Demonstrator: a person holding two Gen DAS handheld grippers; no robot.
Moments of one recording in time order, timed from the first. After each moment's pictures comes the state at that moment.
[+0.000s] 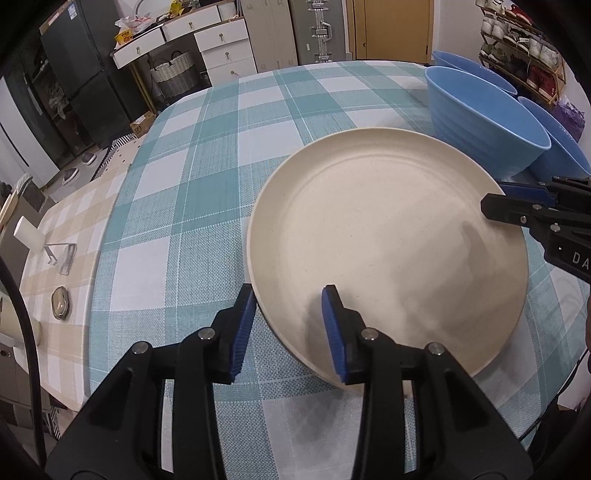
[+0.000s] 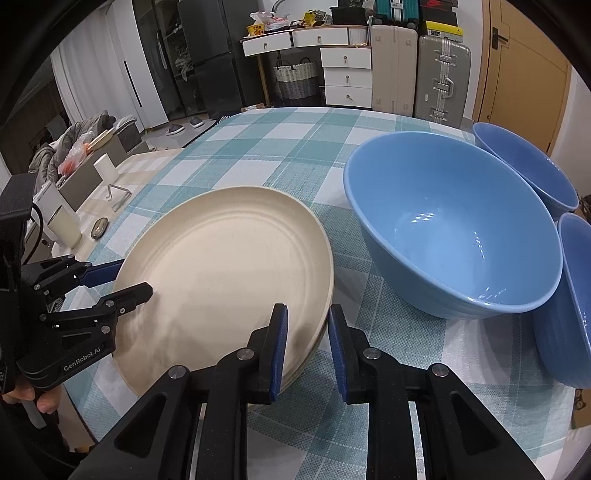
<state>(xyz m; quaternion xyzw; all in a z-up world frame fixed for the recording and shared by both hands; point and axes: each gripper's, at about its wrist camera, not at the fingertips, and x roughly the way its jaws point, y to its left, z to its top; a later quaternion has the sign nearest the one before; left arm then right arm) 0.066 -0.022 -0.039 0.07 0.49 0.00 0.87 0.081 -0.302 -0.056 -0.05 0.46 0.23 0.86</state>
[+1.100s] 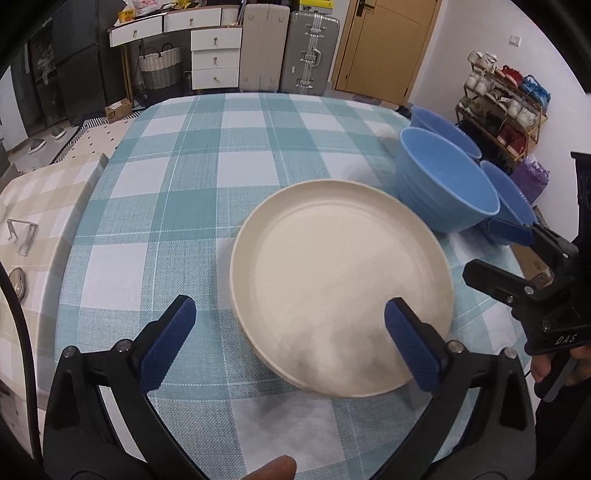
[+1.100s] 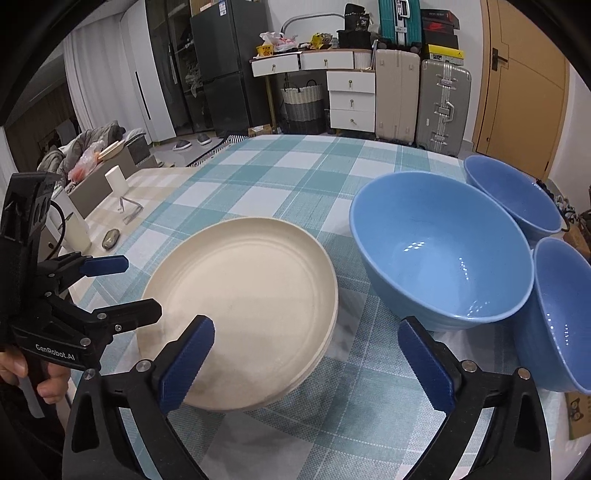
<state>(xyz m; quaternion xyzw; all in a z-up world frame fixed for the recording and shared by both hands) 0.054 0.001 0.000 -0.05 0.45 -0.06 0.89 0.055 -0.315 -0.018 -0.05 0.41 0.24 0.88</state>
